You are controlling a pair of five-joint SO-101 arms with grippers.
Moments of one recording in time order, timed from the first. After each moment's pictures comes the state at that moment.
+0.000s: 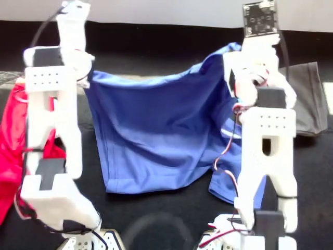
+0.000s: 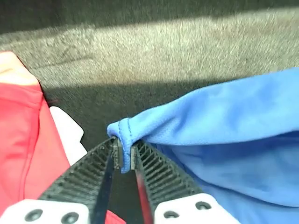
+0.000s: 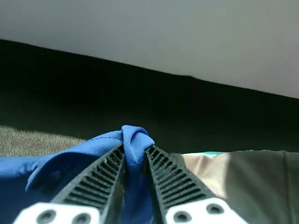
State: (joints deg) left arm -9.6 14.3 -24.1 82.4 -12.4; right arm -4.0 -13.5 3.9 47.4 12.7
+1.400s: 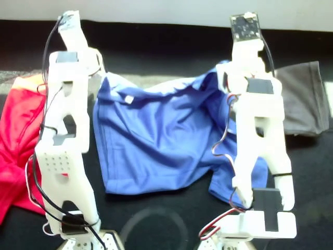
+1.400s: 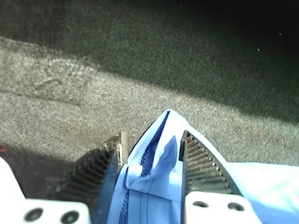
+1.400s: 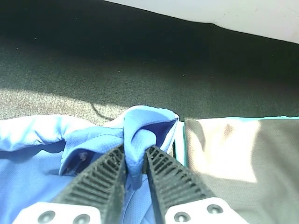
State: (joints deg) left arm -11.6 40.2 -38.9 64.2 9.9; right arm -4.0 -3.3 4.2 47.4 12.7
